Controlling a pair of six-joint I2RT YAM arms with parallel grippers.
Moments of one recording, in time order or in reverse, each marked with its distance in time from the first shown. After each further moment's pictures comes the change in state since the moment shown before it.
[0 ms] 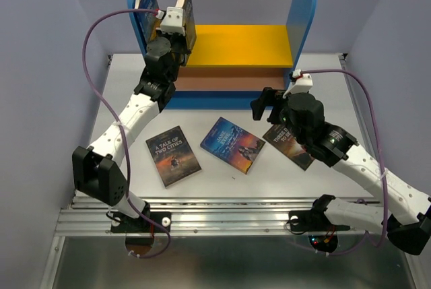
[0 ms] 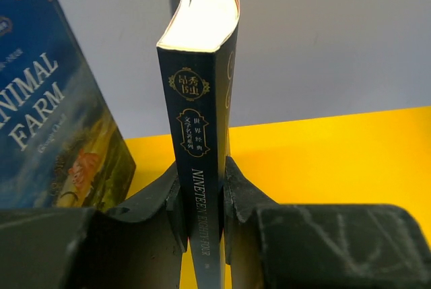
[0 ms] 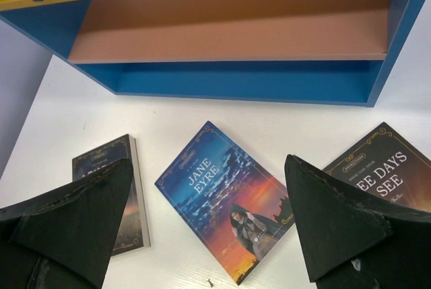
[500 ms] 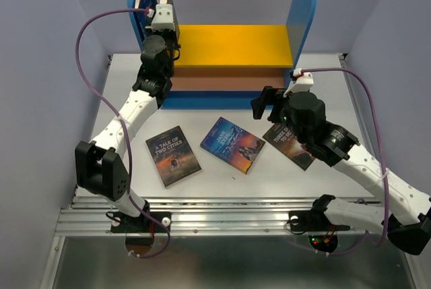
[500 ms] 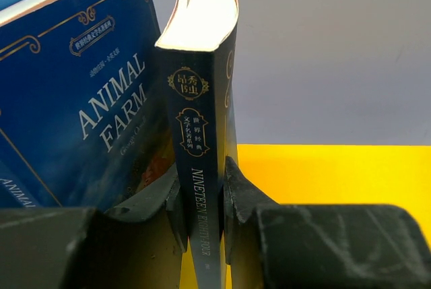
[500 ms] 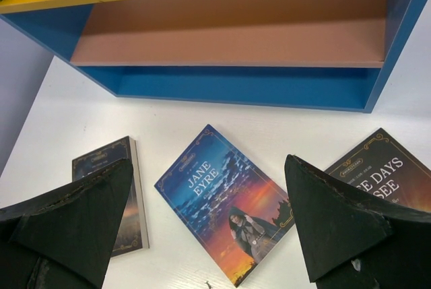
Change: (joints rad) left arm 0.073 0.051 0.003 0.091 -0.116 0.050; right arm 0.000 0.009 0.022 -0.005 -0.001 -0.023
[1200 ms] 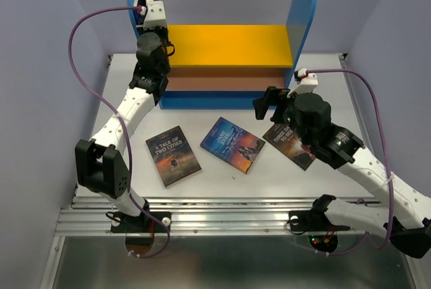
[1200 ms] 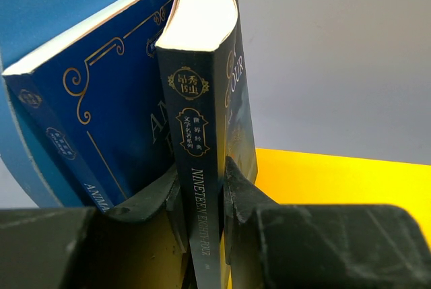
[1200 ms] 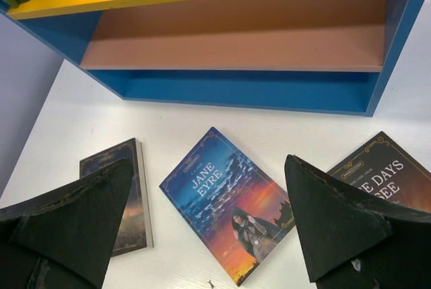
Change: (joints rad) left arm 0.043 0.021 0.020 0.005 -0.126 0.060; right arm 0.000 -0.029 0.000 -0.004 -0.008 -0.002
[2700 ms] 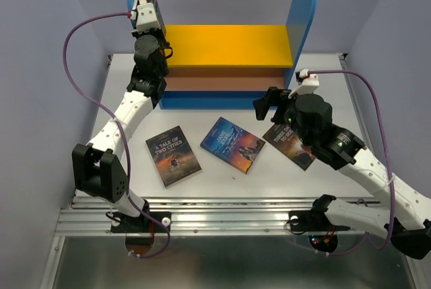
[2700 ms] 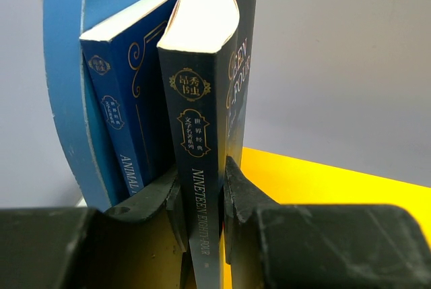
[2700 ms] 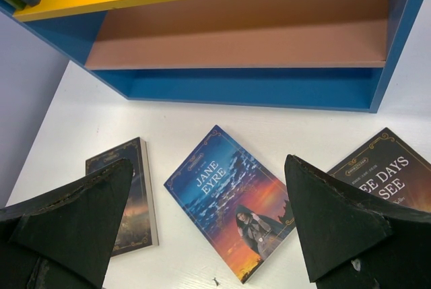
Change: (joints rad) left arm 0.002 -0.040 -0.039 -0.001 -0.035 -0.148; right arm 0.000 -0.016 -0.006 -0.006 -0.004 0.023
